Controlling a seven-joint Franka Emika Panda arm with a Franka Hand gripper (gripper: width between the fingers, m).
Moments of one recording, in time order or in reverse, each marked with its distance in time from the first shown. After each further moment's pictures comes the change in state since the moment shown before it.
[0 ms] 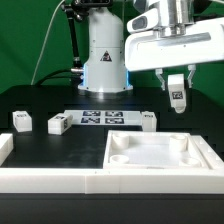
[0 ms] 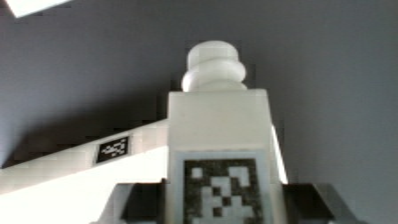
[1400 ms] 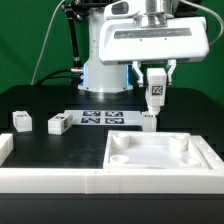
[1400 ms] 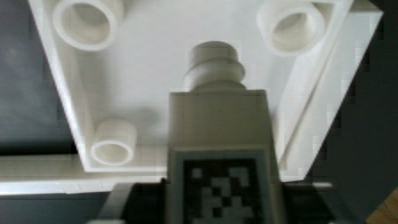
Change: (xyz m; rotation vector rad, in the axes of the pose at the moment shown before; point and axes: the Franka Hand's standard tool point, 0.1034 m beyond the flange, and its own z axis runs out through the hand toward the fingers) arm 0.075 0.030 -0.010 -0.024 0.205 -0.345
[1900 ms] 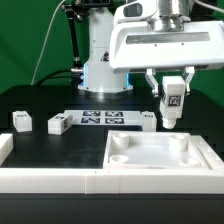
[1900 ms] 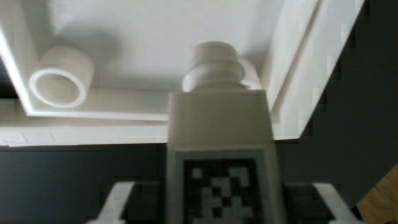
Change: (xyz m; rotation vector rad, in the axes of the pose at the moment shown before) arm 0.056 -0.014 0.041 0.007 0.058 -0.052
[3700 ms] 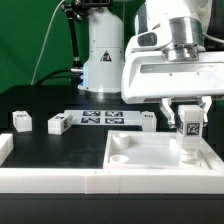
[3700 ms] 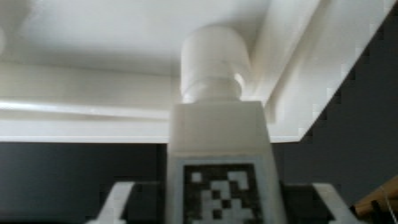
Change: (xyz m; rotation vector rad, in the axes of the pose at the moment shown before) arm 0.010 -0.018 0.044 0.002 0.083 -0.021
